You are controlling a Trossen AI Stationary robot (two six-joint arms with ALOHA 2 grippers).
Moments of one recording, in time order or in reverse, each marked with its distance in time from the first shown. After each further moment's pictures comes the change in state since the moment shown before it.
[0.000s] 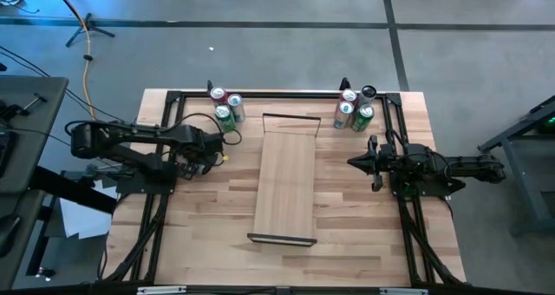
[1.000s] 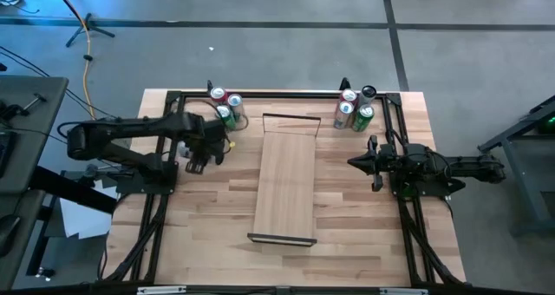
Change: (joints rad) left arm 0.000 -0.071 0.318 -0.207 0.153 -0.164; right arm 0.000 0.000 0.000 0.000 -0.004 0.000
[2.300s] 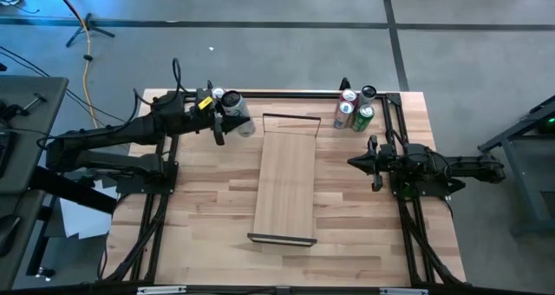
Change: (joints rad) left arm -0.026 -0.326 -0.106 1.222 -0.013 -0.732; right arm 0.000 0.000 0.000 0.000 0.004 0.000
